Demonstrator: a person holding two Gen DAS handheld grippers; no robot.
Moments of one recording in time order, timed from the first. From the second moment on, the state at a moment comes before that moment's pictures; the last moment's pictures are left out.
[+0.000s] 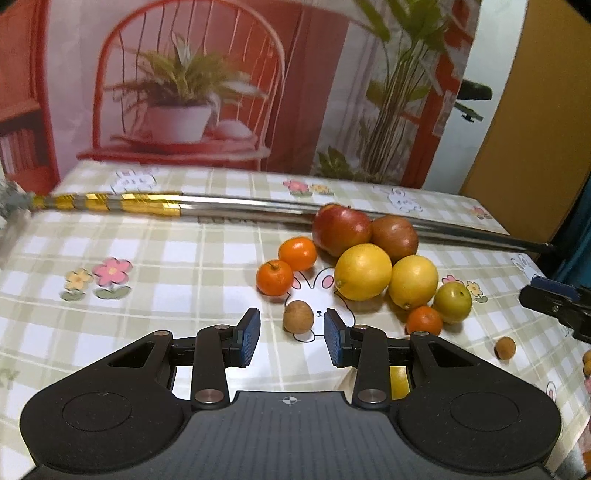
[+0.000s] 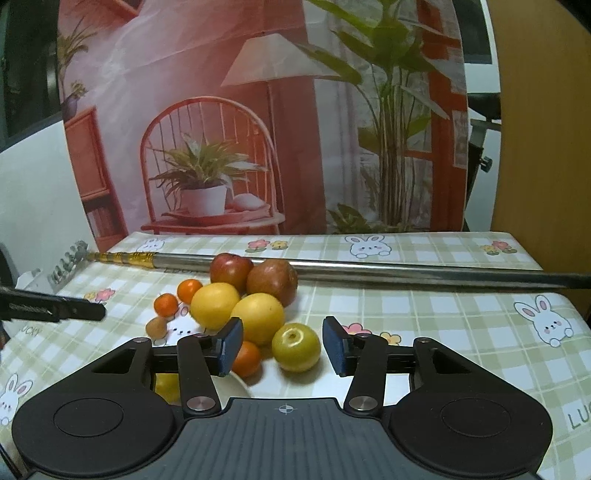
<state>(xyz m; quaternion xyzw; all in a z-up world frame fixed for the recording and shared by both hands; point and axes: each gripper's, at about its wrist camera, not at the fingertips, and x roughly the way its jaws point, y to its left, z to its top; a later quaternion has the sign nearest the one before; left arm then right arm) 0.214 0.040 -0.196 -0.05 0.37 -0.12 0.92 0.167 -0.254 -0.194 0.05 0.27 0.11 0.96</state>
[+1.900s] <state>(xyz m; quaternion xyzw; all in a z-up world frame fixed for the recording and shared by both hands) 0.155 0.022 -0.201 -0.06 0.38 -0.16 0.91 0.163 -0.301 -0.235 0.08 0.31 0.03 0.95</state>
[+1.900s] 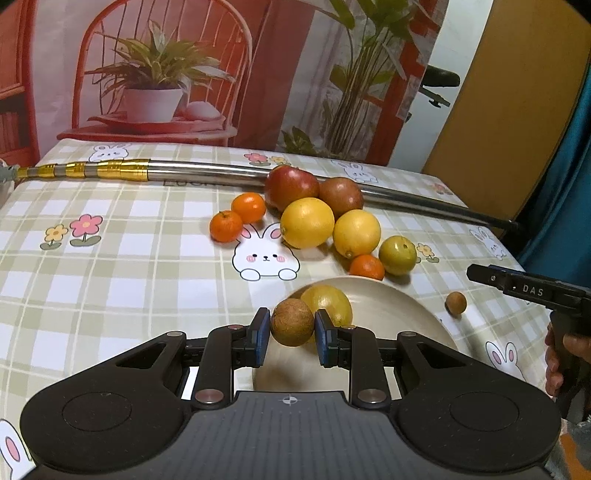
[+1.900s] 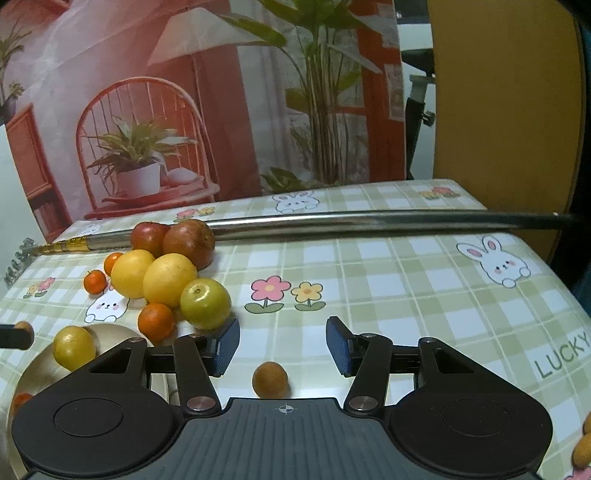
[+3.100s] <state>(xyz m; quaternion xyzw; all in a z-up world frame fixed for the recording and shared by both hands) 0.151 0.016 -0.210 -0.06 0.39 -0.17 0.90 0.165 -0.290 -0.263 0.07 0.34 0.04 0.94</state>
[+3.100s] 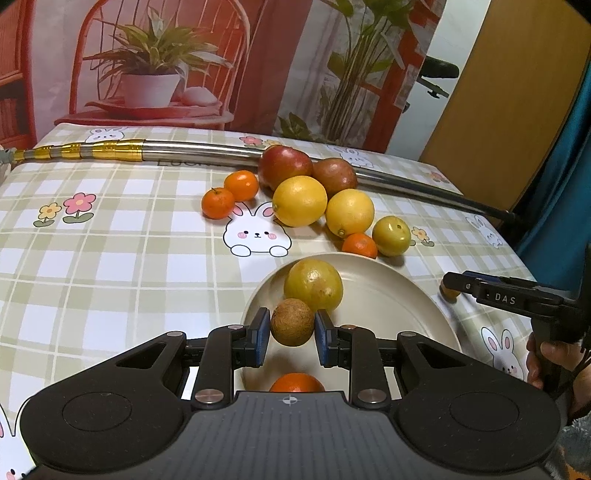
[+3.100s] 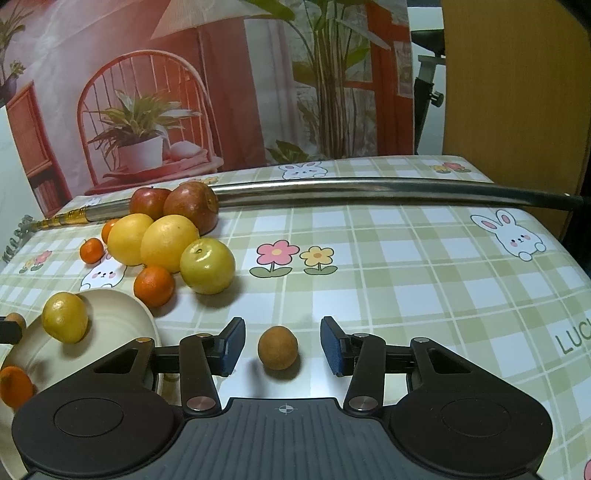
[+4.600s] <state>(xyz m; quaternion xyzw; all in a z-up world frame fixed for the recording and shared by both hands) 0.142 0.012 -0.220 -0.05 0.40 -0.16 0.90 0.120 -0.206 -0.242 0.03 0.37 0.20 0.91</state>
